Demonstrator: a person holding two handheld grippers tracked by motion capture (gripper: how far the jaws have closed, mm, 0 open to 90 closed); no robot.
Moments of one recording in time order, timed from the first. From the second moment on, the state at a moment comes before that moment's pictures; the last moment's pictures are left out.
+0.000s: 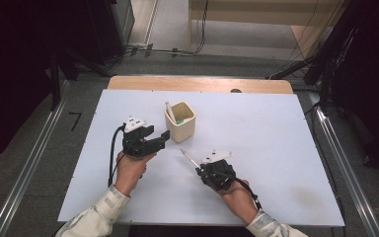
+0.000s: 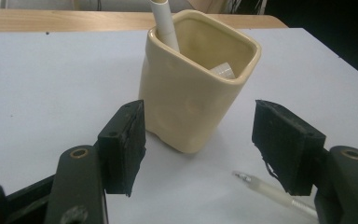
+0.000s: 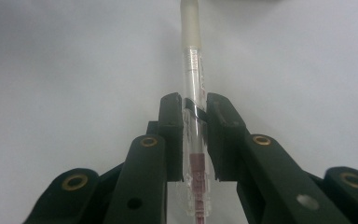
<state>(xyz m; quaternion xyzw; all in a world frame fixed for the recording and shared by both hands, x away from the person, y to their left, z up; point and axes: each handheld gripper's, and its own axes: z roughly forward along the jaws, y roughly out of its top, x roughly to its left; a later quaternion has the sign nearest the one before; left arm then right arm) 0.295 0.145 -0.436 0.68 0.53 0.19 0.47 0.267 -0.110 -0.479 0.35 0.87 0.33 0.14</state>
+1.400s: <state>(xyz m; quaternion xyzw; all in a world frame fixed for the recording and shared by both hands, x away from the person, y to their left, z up) 0.291 0.101 -0.442 0.71 0.50 0.08 0.50 0.255 -0.104 -0.448 0.33 0.83 0.42 0.18</state>
